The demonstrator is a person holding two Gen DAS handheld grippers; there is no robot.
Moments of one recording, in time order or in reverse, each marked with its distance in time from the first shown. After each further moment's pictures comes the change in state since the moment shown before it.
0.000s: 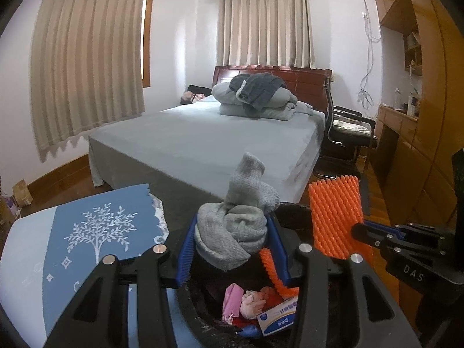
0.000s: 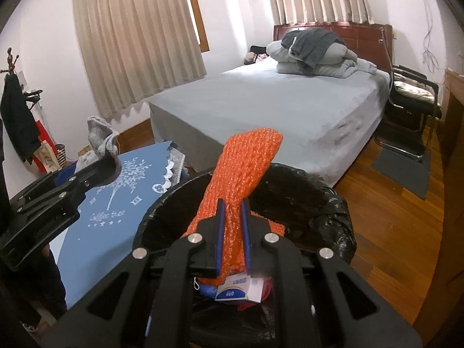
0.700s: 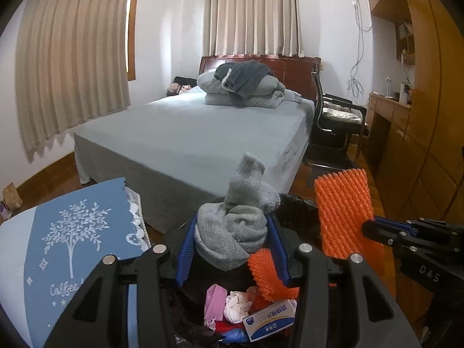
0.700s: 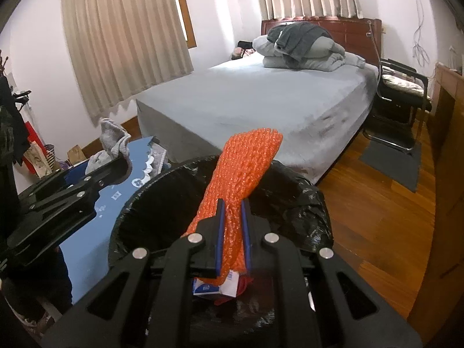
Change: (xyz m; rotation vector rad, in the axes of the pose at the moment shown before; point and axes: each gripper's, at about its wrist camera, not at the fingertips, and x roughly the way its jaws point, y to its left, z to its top) left arm 0.045 -0.017 -0.008 0.031 0.054 -0.053; right arm 0.008 -0.028 -0.009 0.020 0.034 -0.056
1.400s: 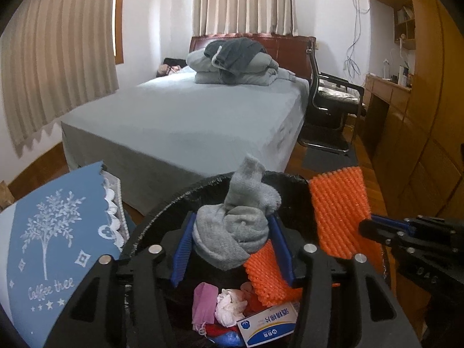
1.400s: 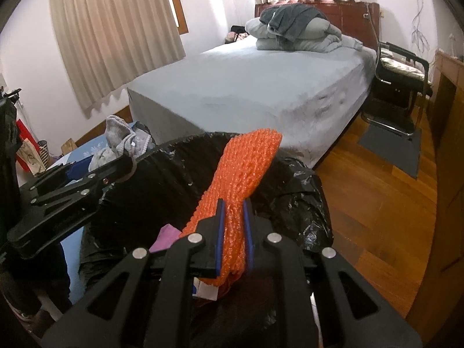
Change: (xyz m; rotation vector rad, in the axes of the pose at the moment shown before) left arm 0.057 -0.008 -0.006 0.015 0.108 -0.048; right arm 0.057 -0.029 -0.007 0.024 0.086 -0.007
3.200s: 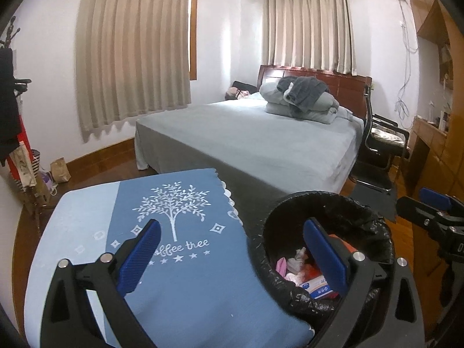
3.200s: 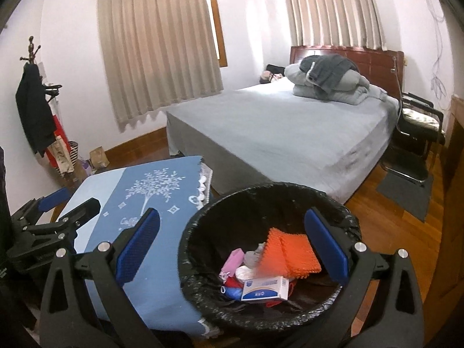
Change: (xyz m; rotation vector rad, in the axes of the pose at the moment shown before) left arm -0.207 0.087 -0.040 -0.166 -0.142 0.287; right arm -0.136 0.140 0.008 -0.140 -0.204 0.095
